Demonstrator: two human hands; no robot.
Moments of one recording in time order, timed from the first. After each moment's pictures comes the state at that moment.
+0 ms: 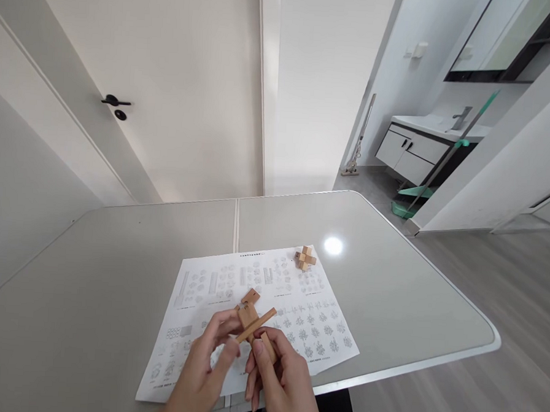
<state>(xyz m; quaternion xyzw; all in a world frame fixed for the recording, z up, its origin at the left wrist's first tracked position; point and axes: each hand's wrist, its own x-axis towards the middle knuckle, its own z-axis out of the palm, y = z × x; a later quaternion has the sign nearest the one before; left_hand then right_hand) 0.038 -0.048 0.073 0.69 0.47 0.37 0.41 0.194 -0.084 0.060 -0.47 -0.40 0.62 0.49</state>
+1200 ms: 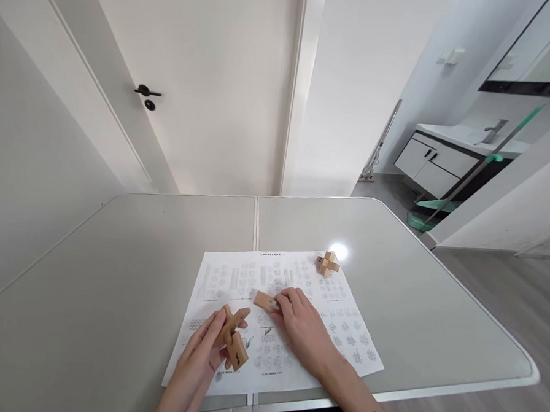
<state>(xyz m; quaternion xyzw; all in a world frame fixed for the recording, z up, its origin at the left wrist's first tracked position) 0.002 -0.055 0.059 0.25 0.51 0.49 0.66 0.215 -0.008 0.020 -0.47 -0.83 0.11 0.26</state>
